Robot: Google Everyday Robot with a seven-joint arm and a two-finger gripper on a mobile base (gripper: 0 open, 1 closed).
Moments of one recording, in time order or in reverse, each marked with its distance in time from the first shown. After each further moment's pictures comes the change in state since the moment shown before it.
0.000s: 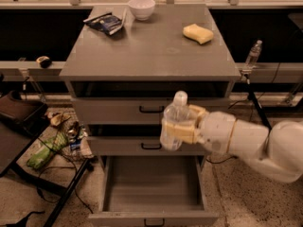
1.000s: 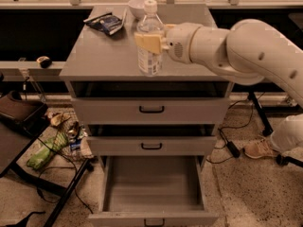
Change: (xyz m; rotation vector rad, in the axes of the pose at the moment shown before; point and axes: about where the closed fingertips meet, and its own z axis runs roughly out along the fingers) arm -0.179 -0.087 0.117 0.140 -0.009 -0.030
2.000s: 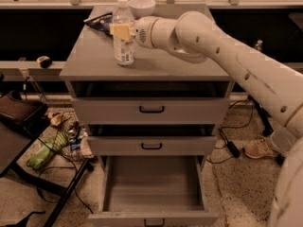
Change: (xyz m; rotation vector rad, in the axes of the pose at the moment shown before) arm 0.011 -0.042 0.139 -0.023 0.002 0.114
